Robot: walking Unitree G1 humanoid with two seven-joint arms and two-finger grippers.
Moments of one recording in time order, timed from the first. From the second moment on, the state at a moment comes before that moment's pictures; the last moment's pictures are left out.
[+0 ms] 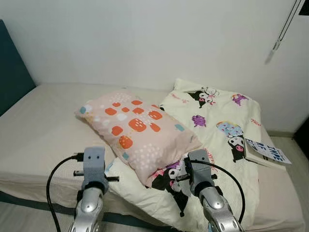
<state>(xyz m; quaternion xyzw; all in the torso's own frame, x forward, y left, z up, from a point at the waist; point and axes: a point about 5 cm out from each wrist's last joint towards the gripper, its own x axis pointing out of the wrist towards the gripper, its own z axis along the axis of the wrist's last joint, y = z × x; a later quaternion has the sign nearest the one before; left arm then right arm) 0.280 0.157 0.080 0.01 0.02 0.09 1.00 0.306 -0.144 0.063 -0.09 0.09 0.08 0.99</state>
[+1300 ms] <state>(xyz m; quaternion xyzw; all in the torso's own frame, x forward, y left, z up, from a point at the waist) 0.272 0.164 0.087 0.02 0.00 0.11 0.99 0.315 -0.129 0.066 -0.09 0.08 0.11 0.99</state>
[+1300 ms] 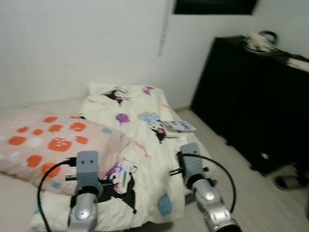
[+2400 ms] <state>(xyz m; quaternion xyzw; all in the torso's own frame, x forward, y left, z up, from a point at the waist) 0.278 0.162 0.088 0.04 0.00 0.08 1.00 0.313 -0.134 0.059 -0.09 0.10 0.08 0.99</state>
